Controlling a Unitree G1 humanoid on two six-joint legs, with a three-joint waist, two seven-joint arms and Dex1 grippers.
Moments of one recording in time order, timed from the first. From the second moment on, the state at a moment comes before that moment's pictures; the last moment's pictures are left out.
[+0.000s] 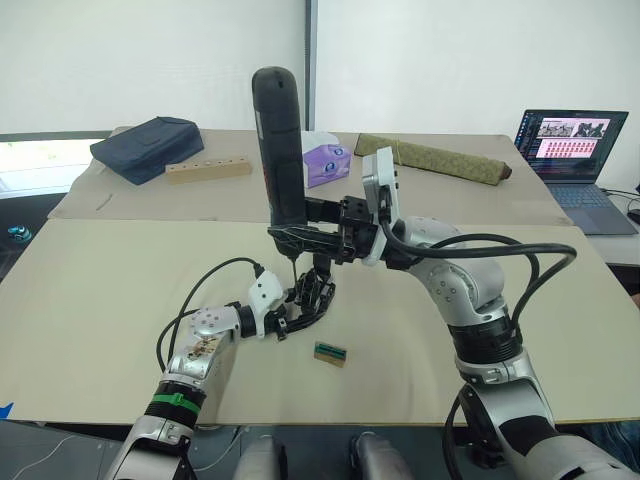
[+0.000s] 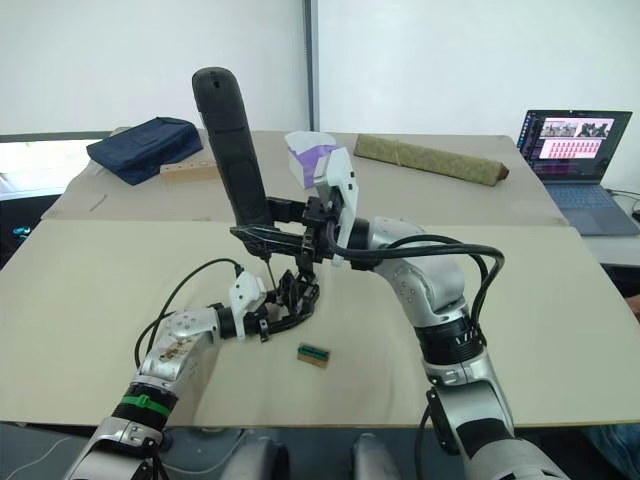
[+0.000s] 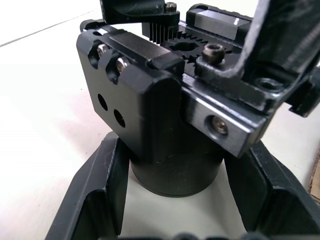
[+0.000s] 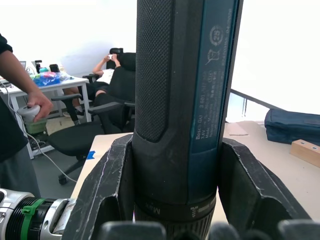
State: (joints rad) left arm -0.37 0.35 -0.15 0.30 -0.17 0.01 -0.98; right arm -0.78 -0.25 0.13 -0.10 0.60 0.54 0.92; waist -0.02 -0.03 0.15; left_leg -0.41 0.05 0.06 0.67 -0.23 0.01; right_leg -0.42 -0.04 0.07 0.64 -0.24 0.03
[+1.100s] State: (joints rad) left arm -0.36 0.35 -0.15 0.30 -0.17 0.01 -0.98; right arm -0.80 -0.24 0.06 -0.11 0.66 0.55 0.92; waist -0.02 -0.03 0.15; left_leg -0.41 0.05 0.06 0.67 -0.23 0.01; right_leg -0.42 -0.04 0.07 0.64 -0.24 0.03
